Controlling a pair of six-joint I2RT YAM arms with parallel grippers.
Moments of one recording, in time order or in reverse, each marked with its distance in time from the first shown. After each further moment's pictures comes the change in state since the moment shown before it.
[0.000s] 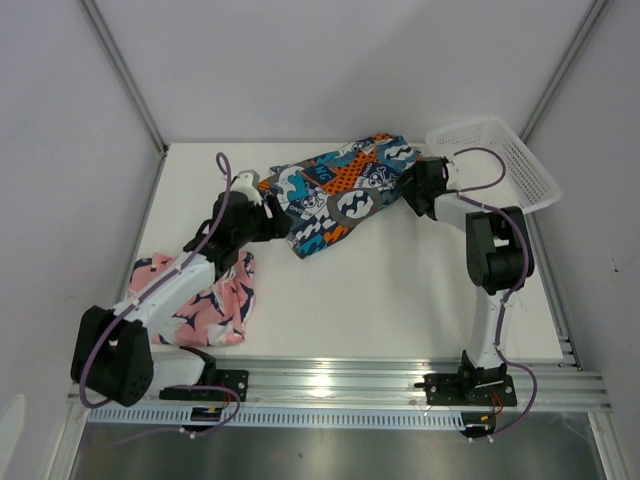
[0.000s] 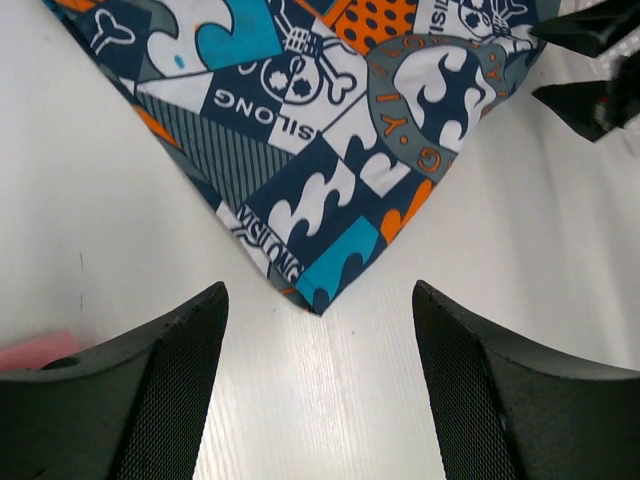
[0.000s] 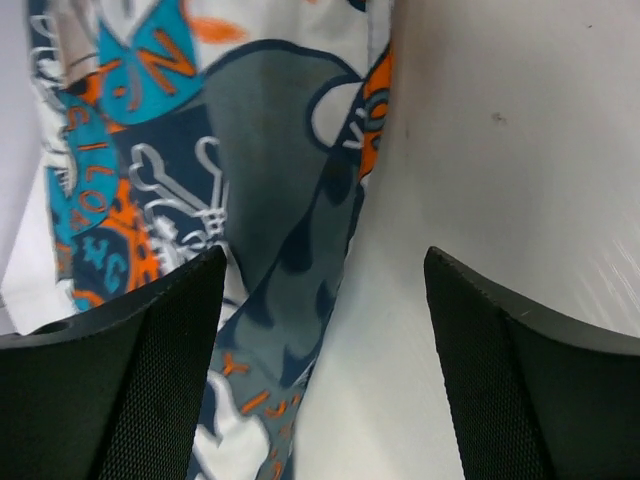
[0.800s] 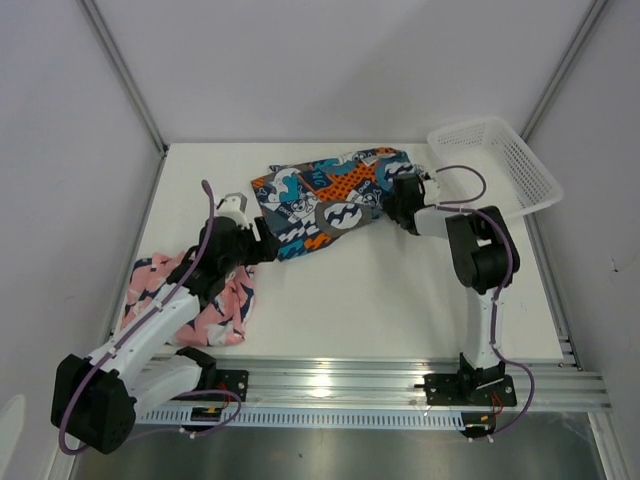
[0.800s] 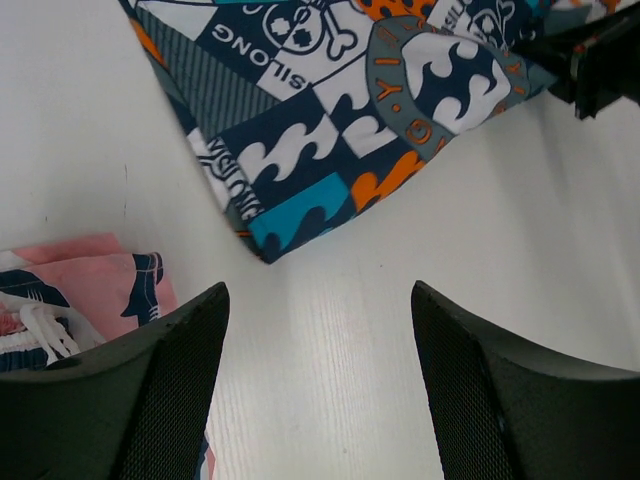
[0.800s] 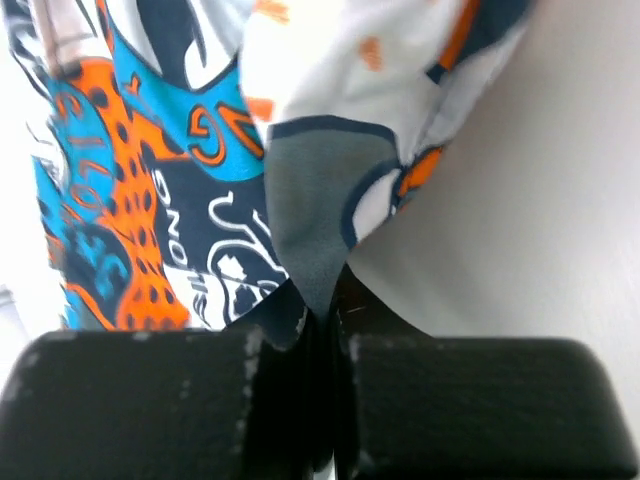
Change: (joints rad) left arm -0.022 -0.280 -0.180 -0.115 -0.066 0.000; right arm 0.115 0.096 -0.057 0.156 0.083 0.146
